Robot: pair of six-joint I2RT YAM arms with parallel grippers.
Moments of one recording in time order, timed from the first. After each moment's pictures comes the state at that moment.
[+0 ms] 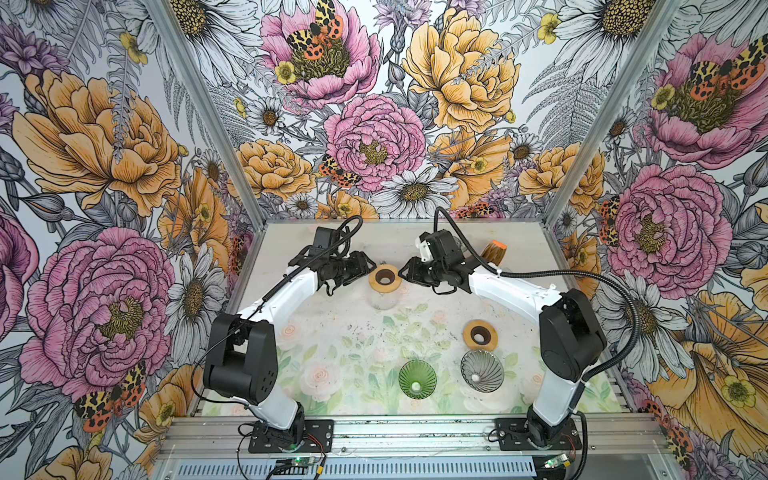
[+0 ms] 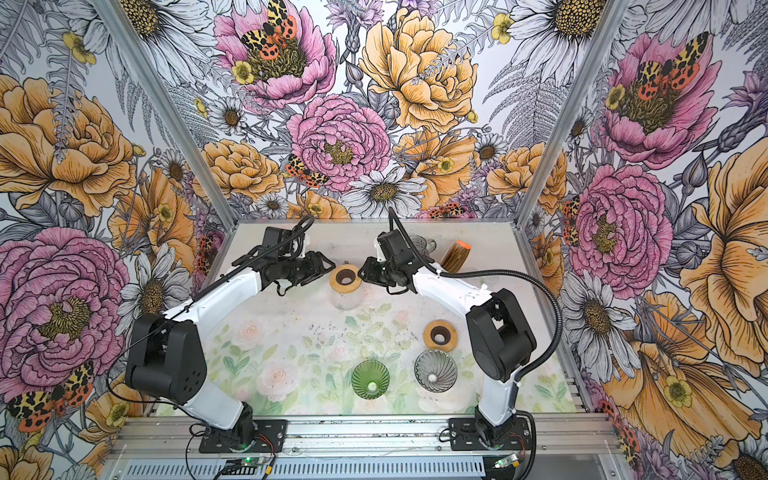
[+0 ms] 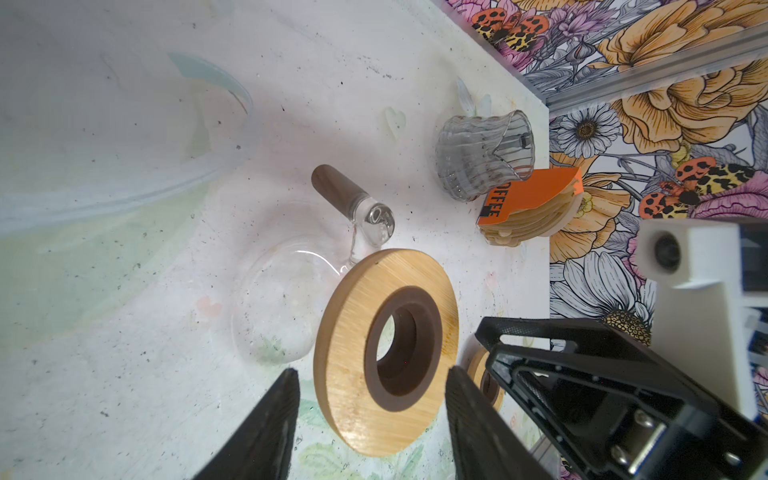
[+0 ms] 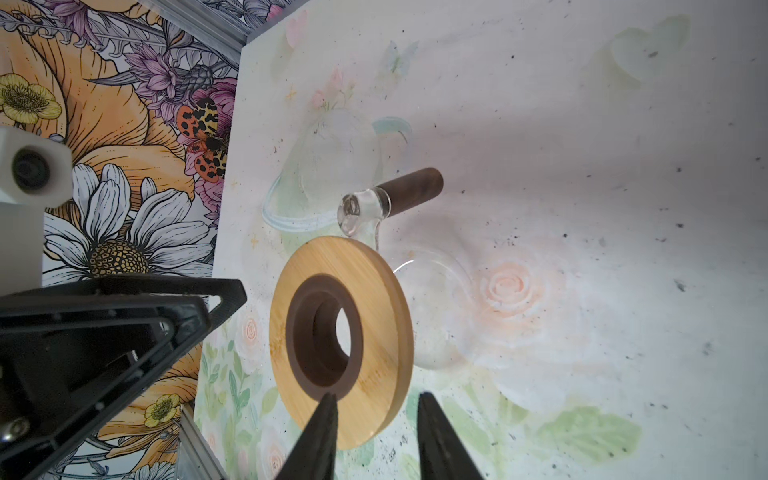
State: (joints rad) left arm -0.26 1.60 1.20 -0.44 0.43 -0.61; right arm 0.58 1.81 1.38 -0.34 -0.34 0.69
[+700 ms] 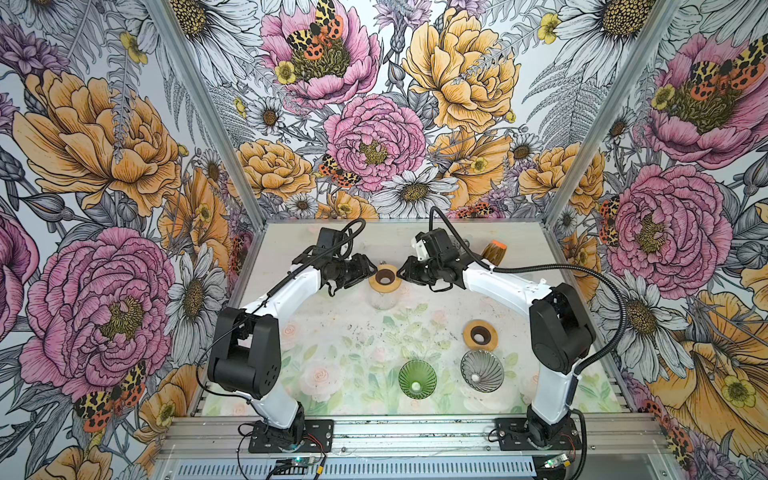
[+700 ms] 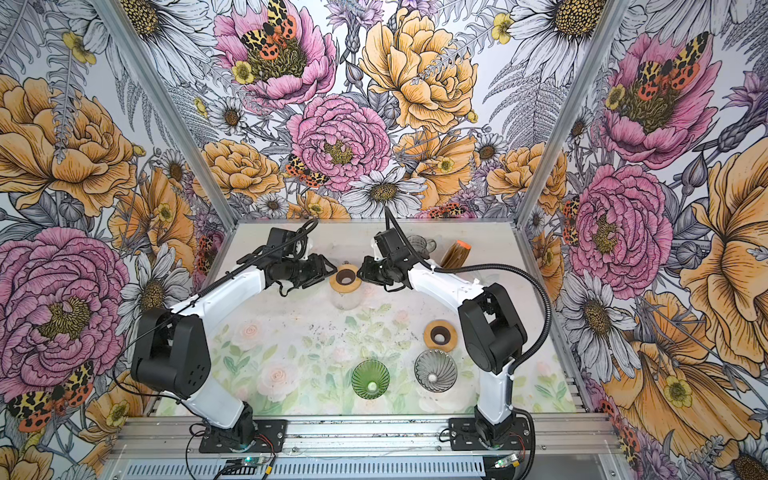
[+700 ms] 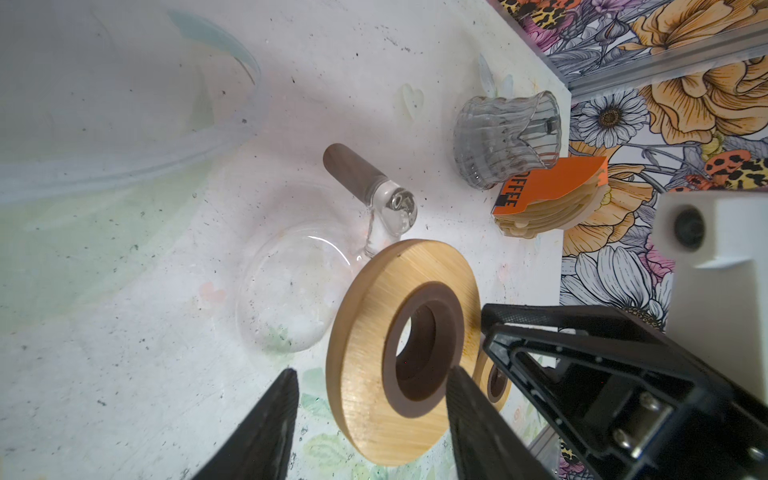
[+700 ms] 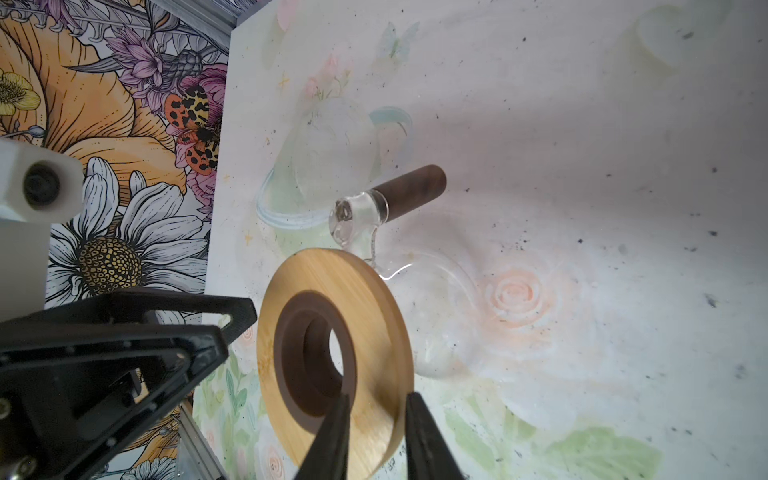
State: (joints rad) left arm -0.27 1.64 1.22 -0.47 0.44 -0.61; right arm 0.57 1.88 1.44 -0.37 -0.36 0.68
